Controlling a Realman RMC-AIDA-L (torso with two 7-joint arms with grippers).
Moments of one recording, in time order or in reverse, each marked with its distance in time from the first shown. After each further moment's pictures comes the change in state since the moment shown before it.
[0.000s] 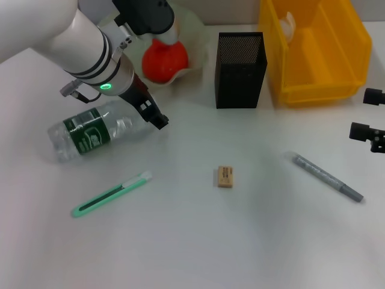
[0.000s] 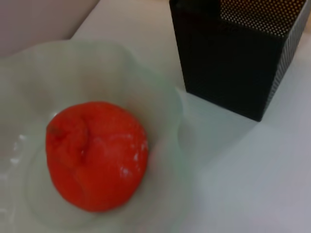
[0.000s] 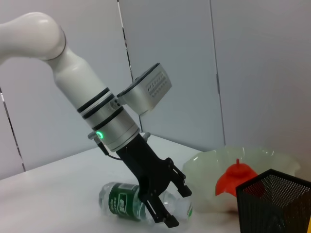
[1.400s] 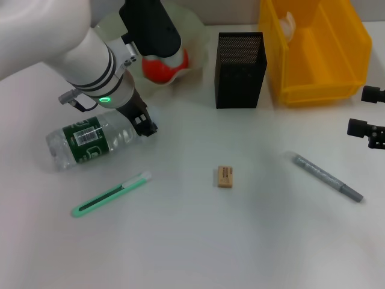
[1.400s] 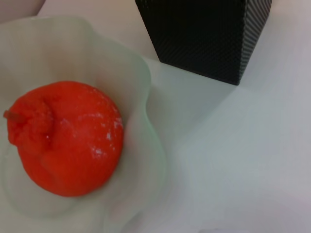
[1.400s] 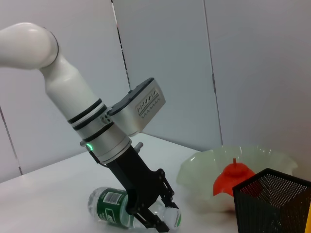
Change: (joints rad) left arm 0.000 0.000 0.079 -0.013 0.026 0.018 0.027; right arm 0.006 0.002 -0.003 0.002 -0.001 0.013 0.024
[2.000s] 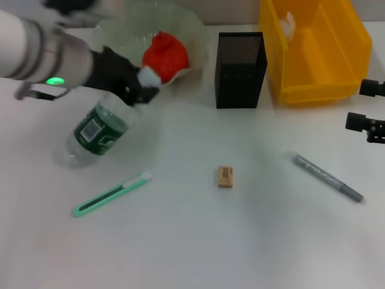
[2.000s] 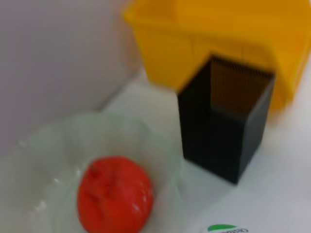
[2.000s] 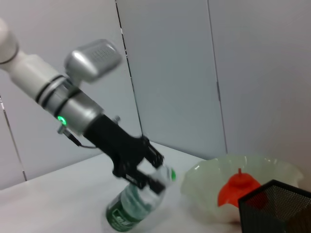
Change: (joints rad) left arm 0.324 0.013 -0.191 0.486 -0.227 0.102 0.113; right arm 0.020 0.000 0.005 0.000 0.011 -0.011 0.008
